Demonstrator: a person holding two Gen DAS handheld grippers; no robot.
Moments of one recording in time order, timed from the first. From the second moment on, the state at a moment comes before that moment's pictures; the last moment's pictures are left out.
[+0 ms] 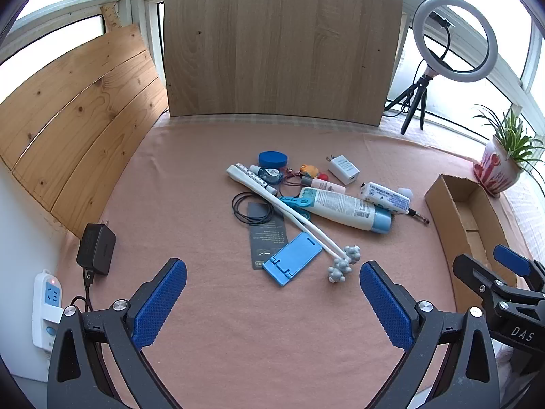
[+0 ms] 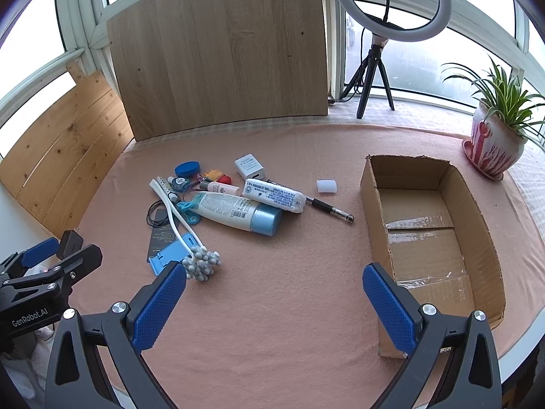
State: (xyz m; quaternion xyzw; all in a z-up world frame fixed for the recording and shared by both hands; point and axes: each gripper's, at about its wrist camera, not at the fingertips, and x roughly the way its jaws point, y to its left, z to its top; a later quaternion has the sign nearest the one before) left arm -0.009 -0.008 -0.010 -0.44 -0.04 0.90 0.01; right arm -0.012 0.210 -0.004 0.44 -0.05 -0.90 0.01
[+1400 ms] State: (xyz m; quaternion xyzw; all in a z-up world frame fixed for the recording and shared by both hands) left arm -0.007 0.000 -0.008 -0.43 -0.04 0.90 -0.01; right arm -0.010 0.209 -0.007 0.44 -0.05 -0.89 0.02
